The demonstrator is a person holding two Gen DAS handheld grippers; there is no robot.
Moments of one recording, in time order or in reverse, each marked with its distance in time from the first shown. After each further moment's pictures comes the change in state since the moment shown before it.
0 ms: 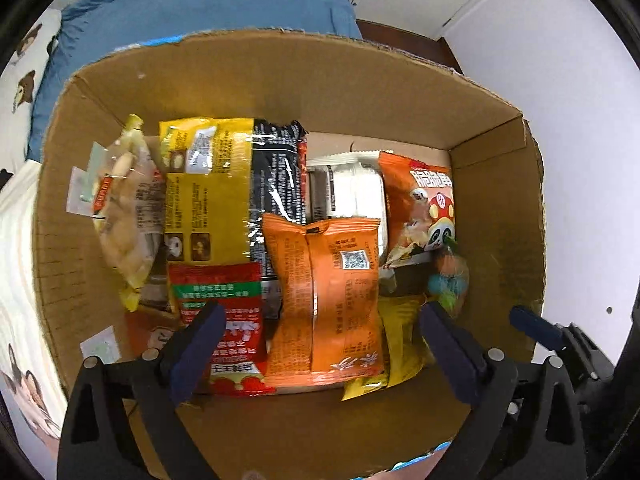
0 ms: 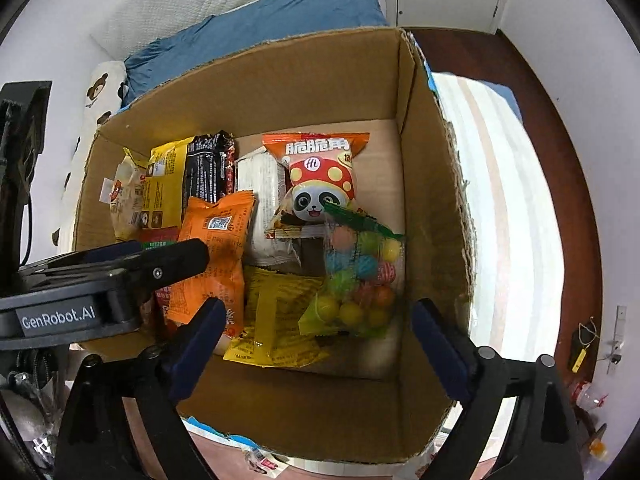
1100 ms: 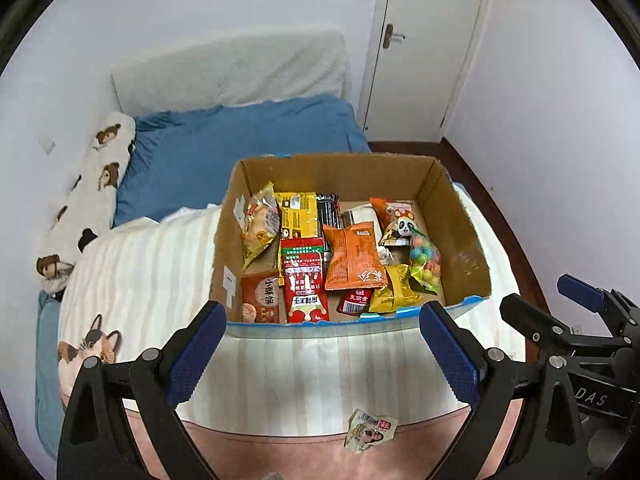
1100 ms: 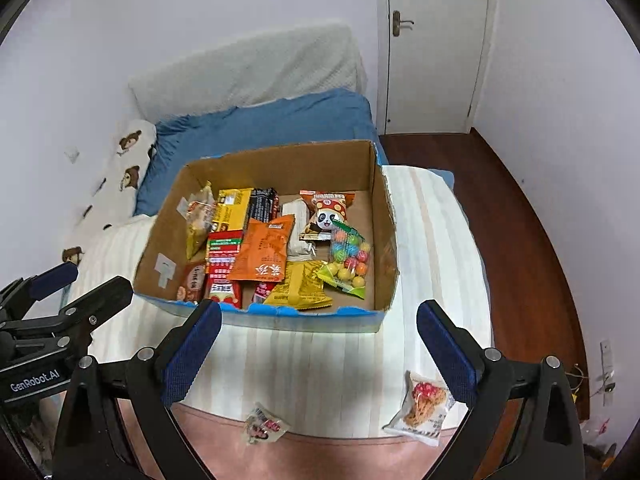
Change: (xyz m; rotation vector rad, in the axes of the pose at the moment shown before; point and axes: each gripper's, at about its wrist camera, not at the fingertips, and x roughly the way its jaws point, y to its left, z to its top) left arm -0.164 -0.016 -0.201 0.090 -0.542 0.173; right arm -0.163 0.020 -0.154 -0.065 -0.429 -0.047
